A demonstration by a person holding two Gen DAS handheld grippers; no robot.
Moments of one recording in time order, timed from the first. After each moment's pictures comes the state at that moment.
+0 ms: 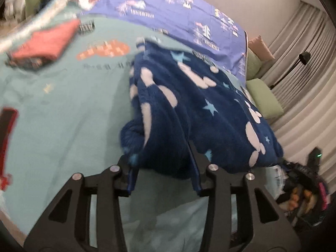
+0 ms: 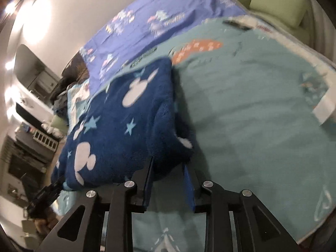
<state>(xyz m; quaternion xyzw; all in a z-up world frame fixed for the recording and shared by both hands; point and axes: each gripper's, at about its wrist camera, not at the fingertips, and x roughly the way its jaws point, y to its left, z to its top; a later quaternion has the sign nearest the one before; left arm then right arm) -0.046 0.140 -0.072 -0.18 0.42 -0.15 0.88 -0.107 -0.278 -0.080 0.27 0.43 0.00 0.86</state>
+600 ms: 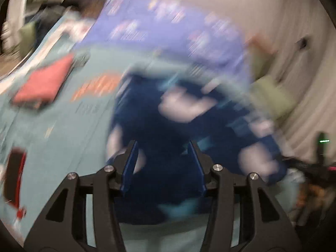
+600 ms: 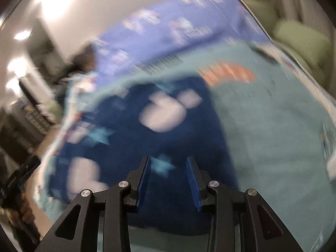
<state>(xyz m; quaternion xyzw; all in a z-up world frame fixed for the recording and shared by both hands) 0.006 0.108 -0.073 -0.10 0.41 -0.10 0.90 -0.043 -0.258 -0.114 0.24 0.46 0.03 0.85</state>
